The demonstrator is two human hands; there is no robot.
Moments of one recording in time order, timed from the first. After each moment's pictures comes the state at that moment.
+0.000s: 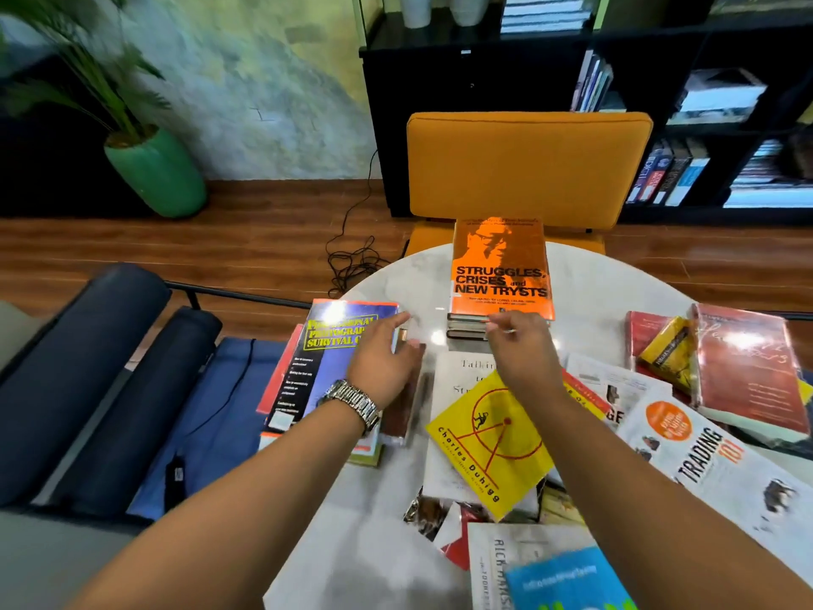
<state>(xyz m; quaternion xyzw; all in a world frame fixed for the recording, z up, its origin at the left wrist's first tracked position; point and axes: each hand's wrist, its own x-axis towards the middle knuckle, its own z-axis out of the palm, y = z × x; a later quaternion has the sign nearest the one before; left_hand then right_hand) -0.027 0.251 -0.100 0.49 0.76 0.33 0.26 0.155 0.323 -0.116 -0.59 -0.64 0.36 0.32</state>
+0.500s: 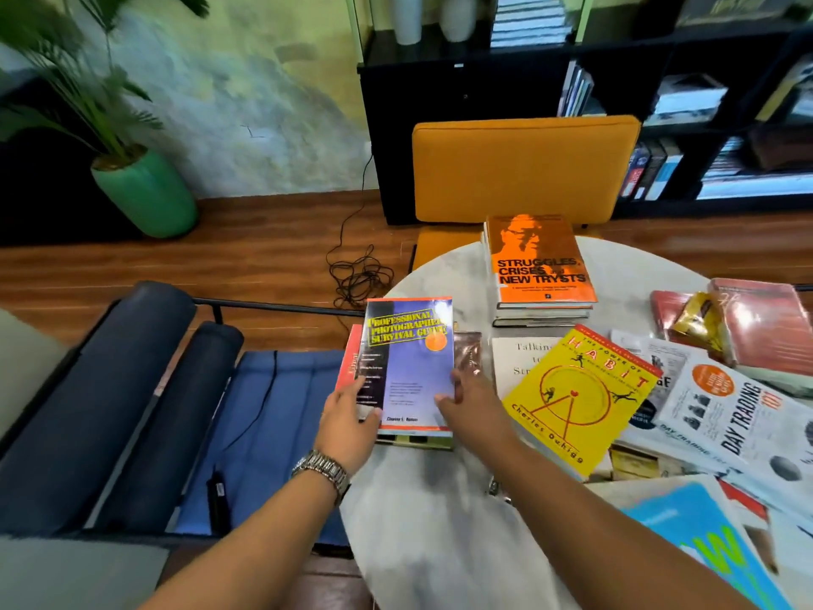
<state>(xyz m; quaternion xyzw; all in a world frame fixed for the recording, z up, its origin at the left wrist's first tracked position) -0.150 0.123 -0.129 0.44 0.81 0.23 0.30 0.031 0.196 -0.142 -0.61 -0.63 0.46 0.16</state>
